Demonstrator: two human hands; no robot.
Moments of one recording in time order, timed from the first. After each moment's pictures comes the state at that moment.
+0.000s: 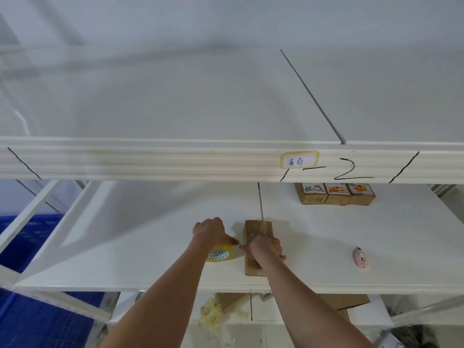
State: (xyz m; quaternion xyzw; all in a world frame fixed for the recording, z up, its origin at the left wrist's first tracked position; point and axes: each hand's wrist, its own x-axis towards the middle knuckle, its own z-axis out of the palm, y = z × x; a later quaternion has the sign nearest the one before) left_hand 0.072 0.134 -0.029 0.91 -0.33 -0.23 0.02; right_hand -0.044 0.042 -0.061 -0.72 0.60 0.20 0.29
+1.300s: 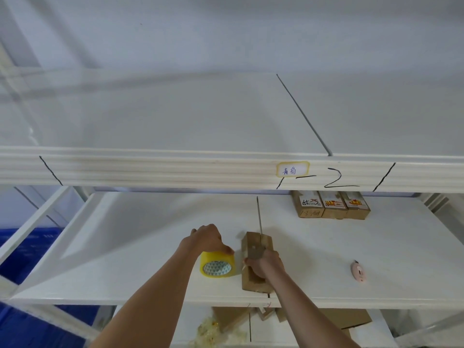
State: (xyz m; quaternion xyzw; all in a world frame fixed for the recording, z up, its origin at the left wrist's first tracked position) left_hand 0.094 0.143 -0.015 0.89 -0.36 -0.27 0.04; right_hand -0.073 0.041 -0.052 -0.75 0.55 0.11 0.34
